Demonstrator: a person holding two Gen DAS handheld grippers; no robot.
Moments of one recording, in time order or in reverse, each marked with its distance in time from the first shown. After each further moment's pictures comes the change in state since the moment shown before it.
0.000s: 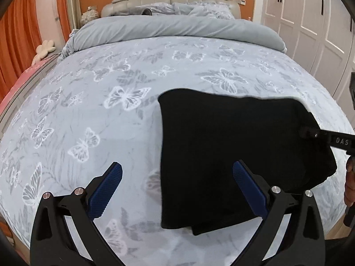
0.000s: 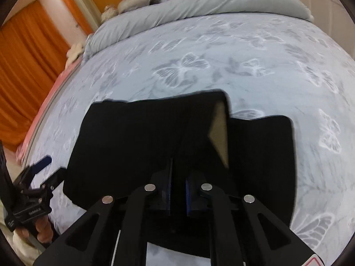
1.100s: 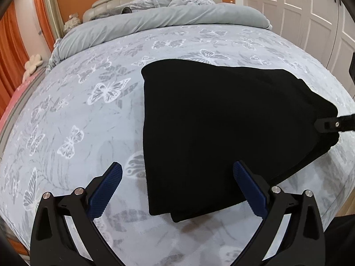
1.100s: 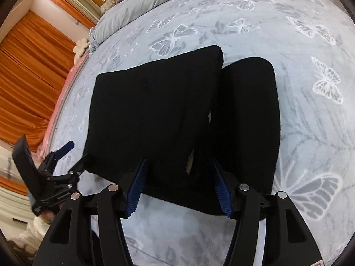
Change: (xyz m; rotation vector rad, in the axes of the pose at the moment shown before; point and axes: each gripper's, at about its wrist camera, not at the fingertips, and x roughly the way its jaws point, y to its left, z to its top) left arm 0.007 -0.039 -0.029 0.130 0.067 -0.016; right arm -0.016 -0.052 -0.044 0.108 0.162 0.139
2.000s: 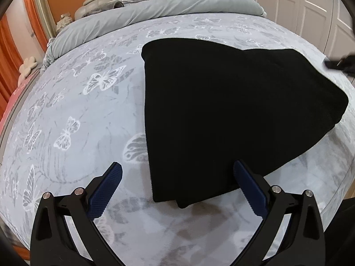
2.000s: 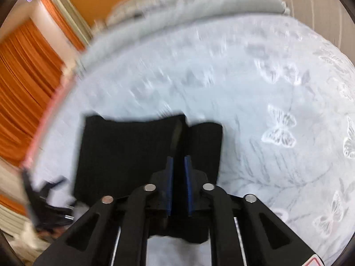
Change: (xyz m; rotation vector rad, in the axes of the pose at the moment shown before) left arm 0.010 0.009 -0.018 0.058 0.044 -0.013; right arm -0.036 -0.024 0.036 -0.022 -0.138 -0.170
